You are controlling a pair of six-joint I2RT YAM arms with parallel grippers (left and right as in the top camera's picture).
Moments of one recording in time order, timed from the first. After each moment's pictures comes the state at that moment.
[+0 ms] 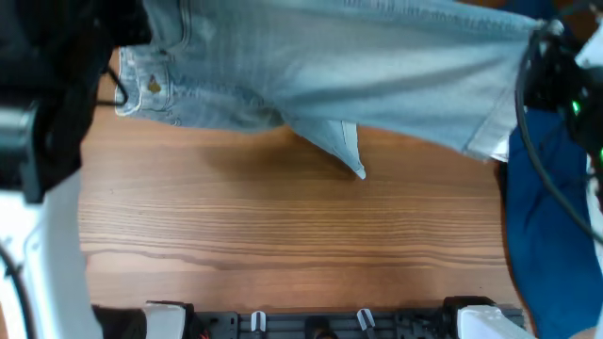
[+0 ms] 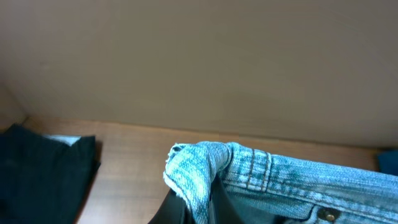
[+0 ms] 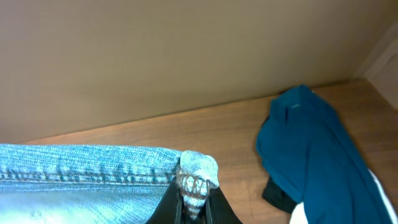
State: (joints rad) left arm -0.11 1.50 2.25 -1.15 -0.11 -0.15; right arm 0.01 1.24 1.97 -1.17 0.02 0.19
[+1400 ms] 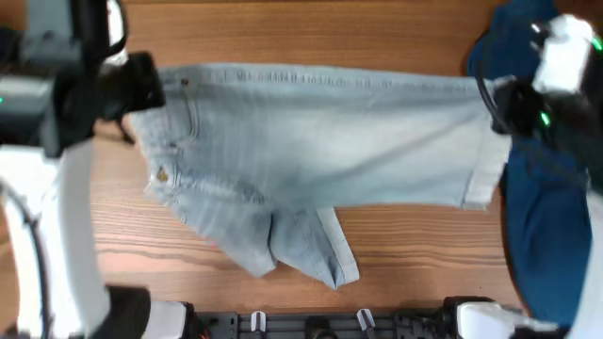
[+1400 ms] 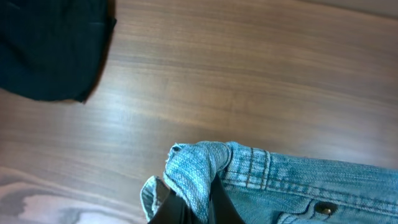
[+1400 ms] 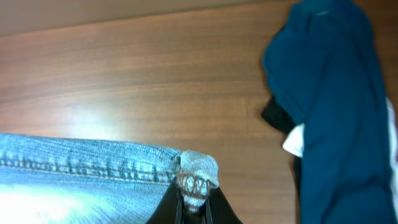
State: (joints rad) left arm -0.10 1.62 2.24 -1.61 -0.14 -0.25; right arm 0.00 1.40 1.98 -1.44 -0.08 0.08
